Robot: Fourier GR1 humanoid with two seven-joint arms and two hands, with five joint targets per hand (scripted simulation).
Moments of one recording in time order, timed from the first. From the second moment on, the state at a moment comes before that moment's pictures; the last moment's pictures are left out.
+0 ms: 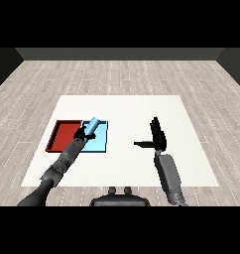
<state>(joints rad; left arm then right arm) -0.80 0.24 -0.35 -0.29 -0.16 0.45 0.26 -0.25 -0.02 0.04 -1.44 -0.13 -0.15 -0.08</state>
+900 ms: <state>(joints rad) -0.86 0.19 -0.24 -0.15 -0.10 0.52 0.19 -0.26 -0.05 -0.02 -1.35 -0.15 -0.12 -0.15</state>
